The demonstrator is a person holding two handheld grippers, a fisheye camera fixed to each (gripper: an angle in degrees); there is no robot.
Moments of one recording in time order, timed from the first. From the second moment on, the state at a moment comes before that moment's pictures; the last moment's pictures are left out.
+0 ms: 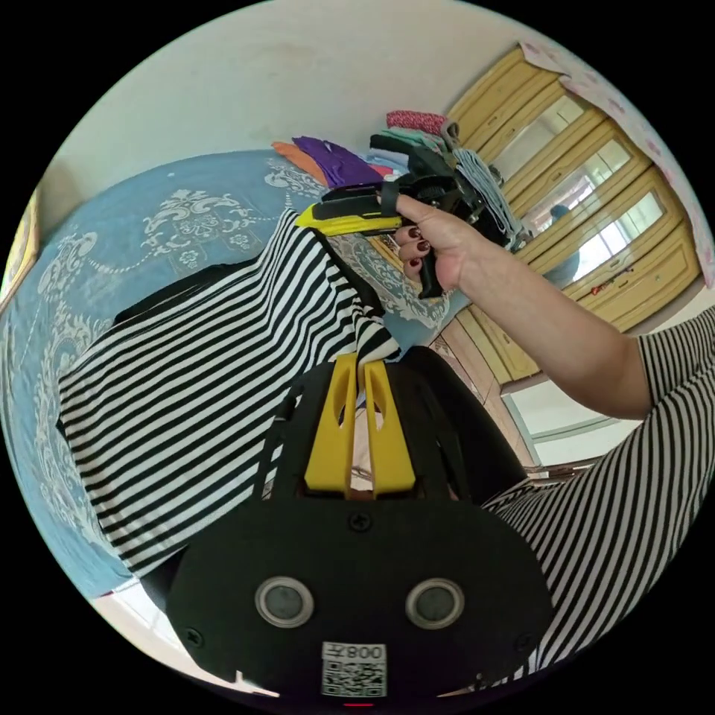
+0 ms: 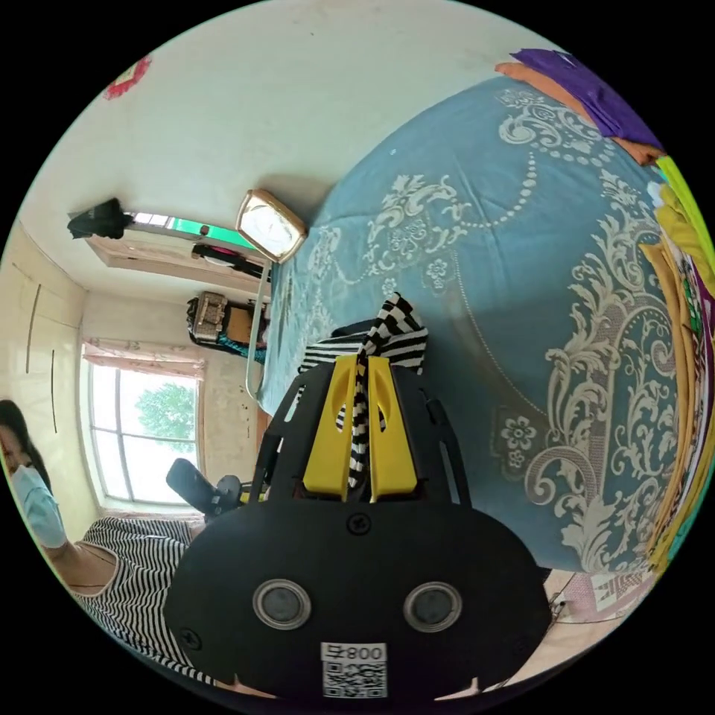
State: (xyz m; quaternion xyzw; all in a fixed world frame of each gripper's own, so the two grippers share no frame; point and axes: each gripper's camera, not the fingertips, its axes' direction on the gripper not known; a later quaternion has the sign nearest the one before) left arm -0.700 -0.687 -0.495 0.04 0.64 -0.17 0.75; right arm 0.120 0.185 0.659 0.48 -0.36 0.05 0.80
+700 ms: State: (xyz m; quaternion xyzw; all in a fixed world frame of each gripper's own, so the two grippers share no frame) left arm -0.718 -0.194 -0.237 -0.06 0.63 -0.53 0.56; right arm -0.240 -0.152 0.530 0.37 -0.26 -0.10 0.89
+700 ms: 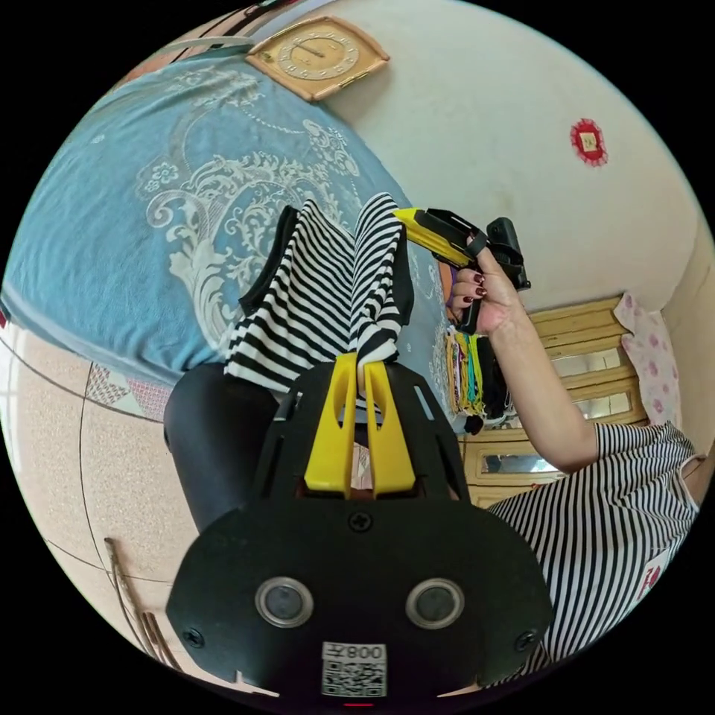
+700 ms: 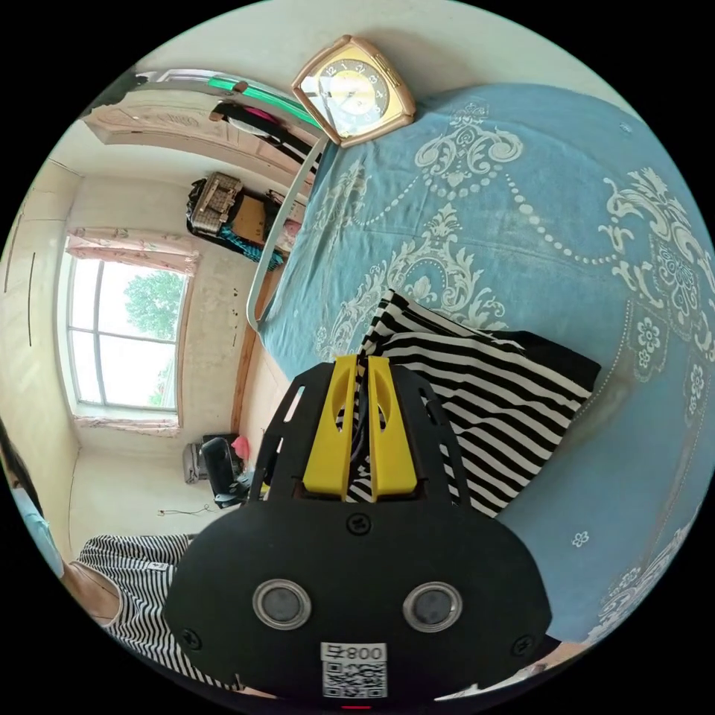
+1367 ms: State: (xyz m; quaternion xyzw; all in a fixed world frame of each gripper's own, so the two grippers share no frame) left arm -0.631 0.051 -0.114 -0.11 0.64 -0.65 0.40; right arm -0.292 -0.201 0.571 0.28 -0.27 -0.06 0.92
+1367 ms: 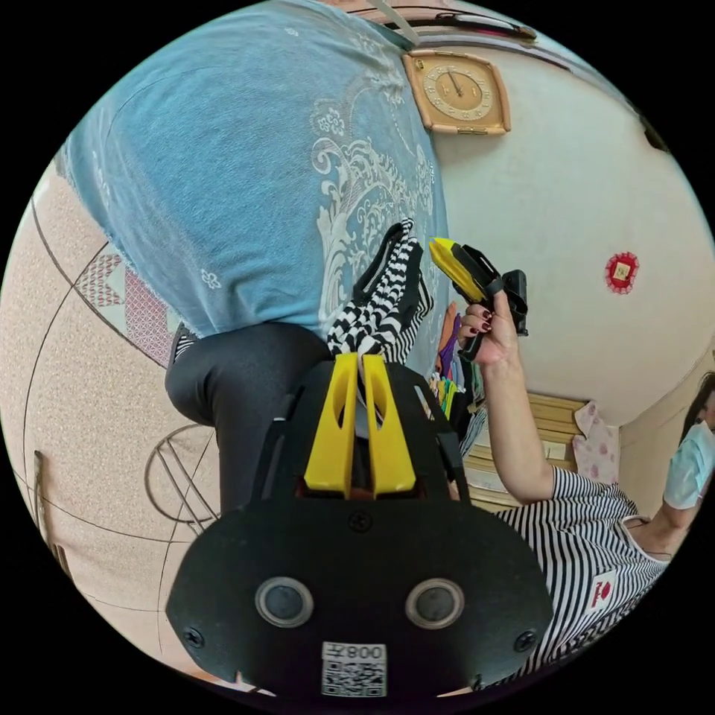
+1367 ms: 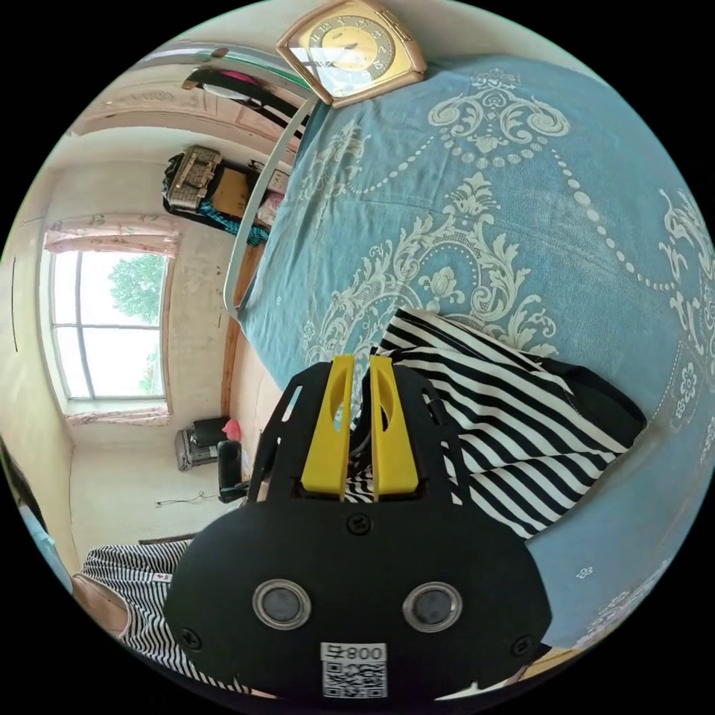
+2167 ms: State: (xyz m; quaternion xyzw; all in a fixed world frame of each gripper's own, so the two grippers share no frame) left arm -0.607 0.078 -0.083 -0.12 0.57 -0.57 0.58; right arm -0.390 -0.206 0.659 0.20 -0.19 -0.16 0.95
